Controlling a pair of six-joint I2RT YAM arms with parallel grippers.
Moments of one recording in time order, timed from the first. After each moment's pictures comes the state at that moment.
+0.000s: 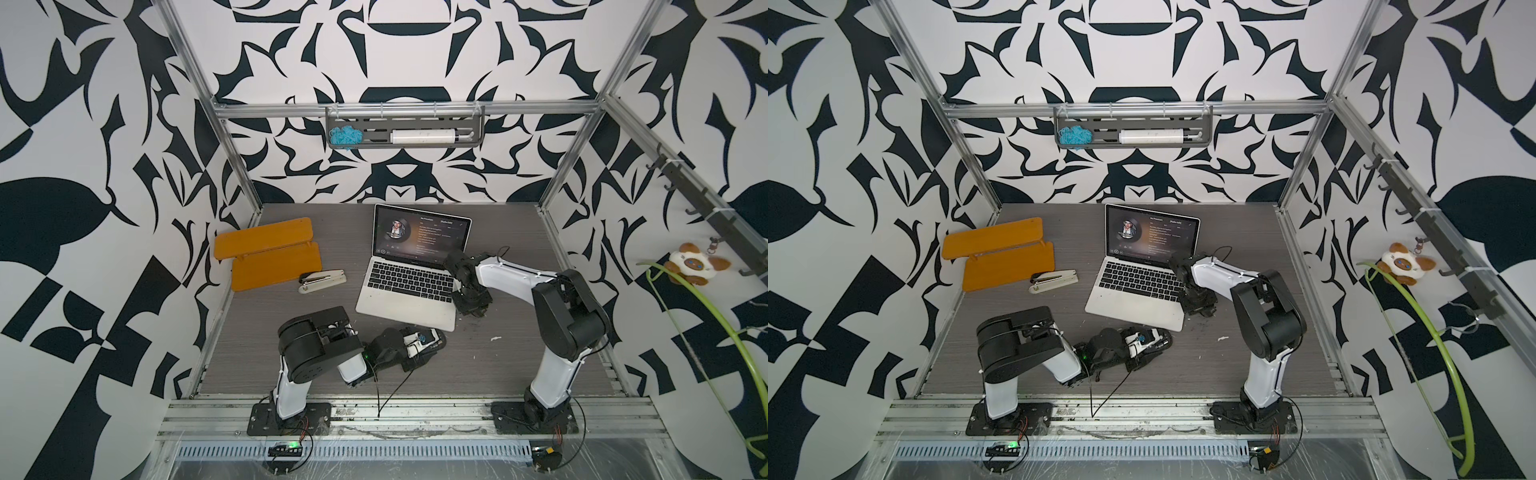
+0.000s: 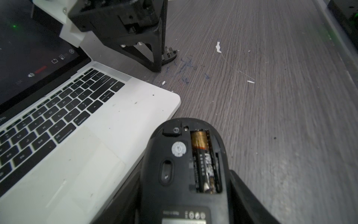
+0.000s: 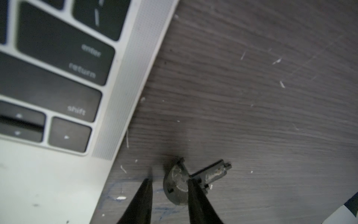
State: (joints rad) left arm -1.11 1.92 0.41 1.09 0.04 0.20; right arm 0.49 1.83 1.15 -0.91 0.21 0.19
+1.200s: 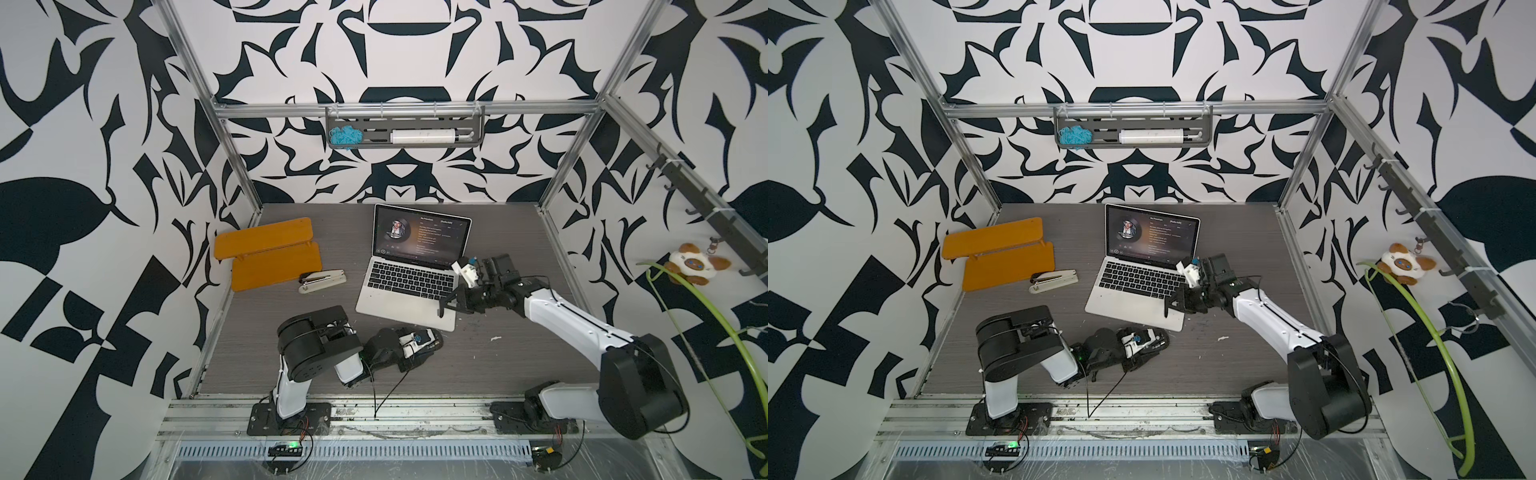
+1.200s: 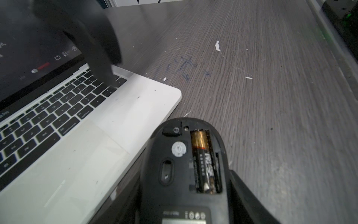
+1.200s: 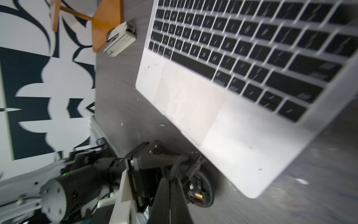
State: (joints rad) left arm -1.07 1.92 0.35 1.15 0.08 0.20; right arm 0.37 1.33 0.71 -0.35 -0.77 0.46
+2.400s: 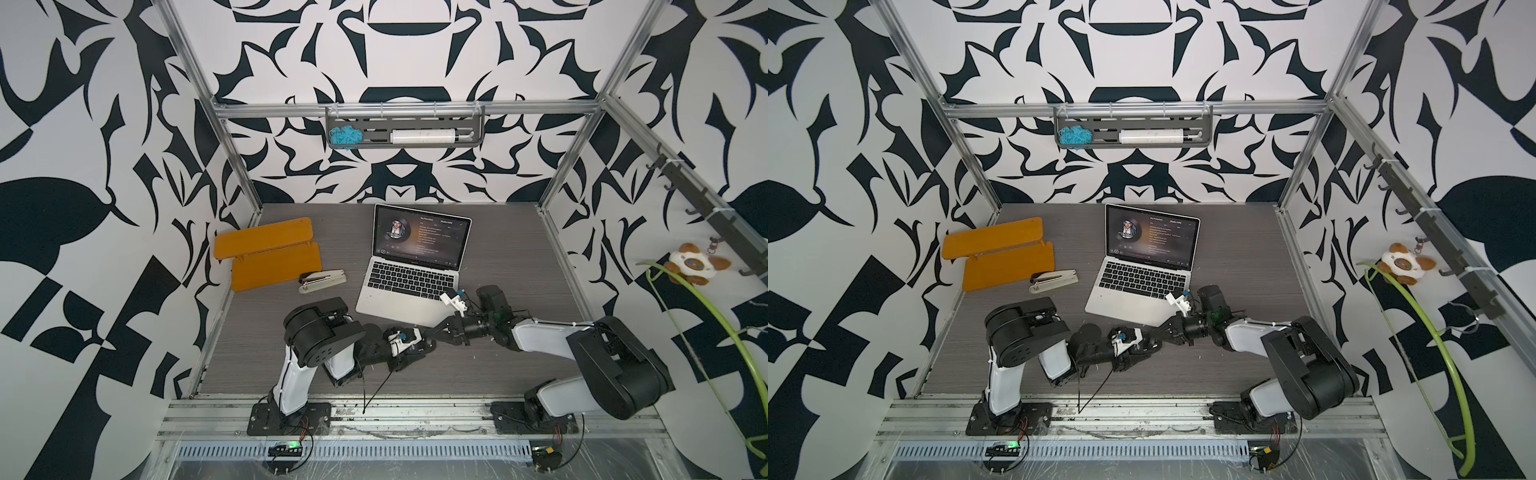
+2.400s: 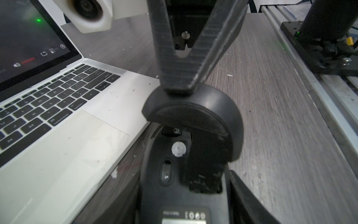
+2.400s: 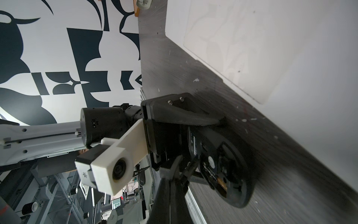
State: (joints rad) left arm -0.96 2.01 0.28 1.36 0.34 0.20; right arm 0.45 1.44 0.39 0.28 -1.05 0.77
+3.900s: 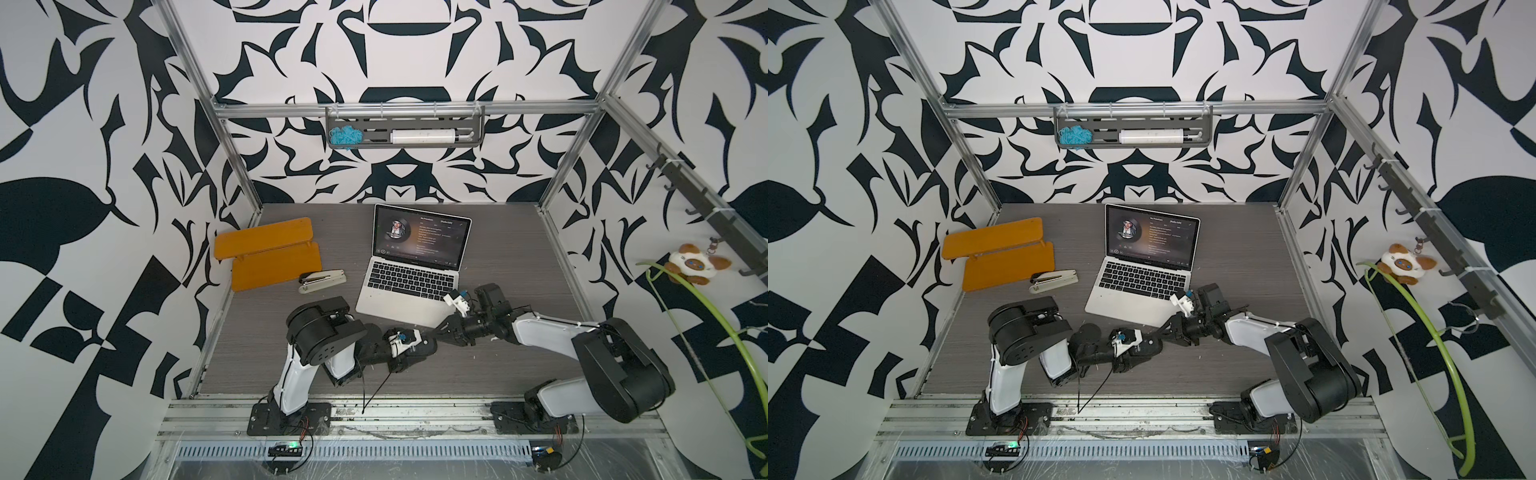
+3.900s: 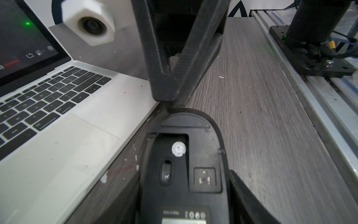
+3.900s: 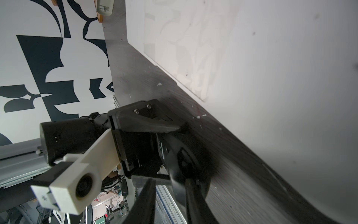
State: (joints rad) left arm -0.96 2.03 0.29 1.38 0.39 0.19; right arm 0.44 1.43 0.47 -0.03 -0.89 0.62
